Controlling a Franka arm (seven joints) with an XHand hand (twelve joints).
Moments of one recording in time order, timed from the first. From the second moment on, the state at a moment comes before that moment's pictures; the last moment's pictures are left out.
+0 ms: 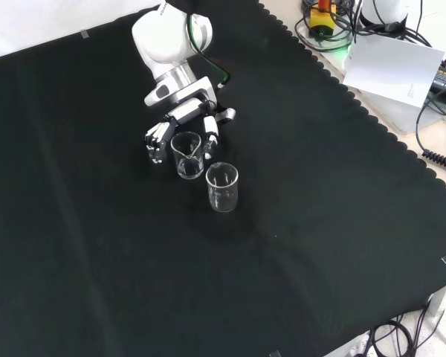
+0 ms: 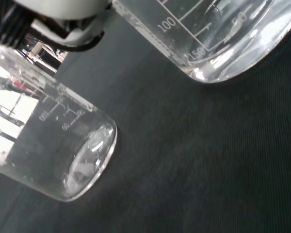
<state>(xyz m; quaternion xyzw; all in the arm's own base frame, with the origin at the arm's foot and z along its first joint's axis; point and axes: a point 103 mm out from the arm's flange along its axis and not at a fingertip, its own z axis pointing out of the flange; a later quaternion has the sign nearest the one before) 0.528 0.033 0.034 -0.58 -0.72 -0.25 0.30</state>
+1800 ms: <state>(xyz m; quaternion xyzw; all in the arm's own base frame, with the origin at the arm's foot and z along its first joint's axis) 0.545 -0.004 0.113 -0.62 -0.72 -0.22 0.22</state>
